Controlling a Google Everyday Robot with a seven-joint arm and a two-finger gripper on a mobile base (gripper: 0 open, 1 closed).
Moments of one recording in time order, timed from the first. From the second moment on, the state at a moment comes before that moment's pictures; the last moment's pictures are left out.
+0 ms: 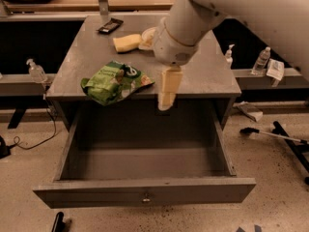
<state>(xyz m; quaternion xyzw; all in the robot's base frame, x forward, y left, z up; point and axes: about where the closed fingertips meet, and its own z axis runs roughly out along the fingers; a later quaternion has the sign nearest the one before) 0.566 -0.005 0.915 -0.79 0.56 0.01 0.25</state>
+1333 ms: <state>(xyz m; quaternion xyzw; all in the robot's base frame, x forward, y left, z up) 0.612 0.112 0.853 -0.84 0.44 0.05 0.32</state>
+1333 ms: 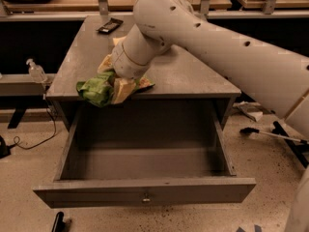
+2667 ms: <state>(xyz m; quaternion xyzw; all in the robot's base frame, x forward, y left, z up) 0.574 -0.003 0.898 -0.77 0.61 -0.01 0.17</state>
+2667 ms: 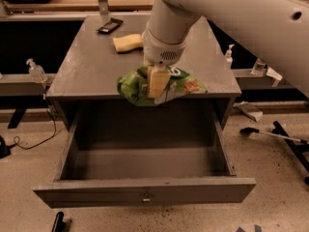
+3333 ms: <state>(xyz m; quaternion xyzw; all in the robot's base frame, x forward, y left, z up) 0.518 -0.032 0.810 -0.69 0.70 0.09 0.16</state>
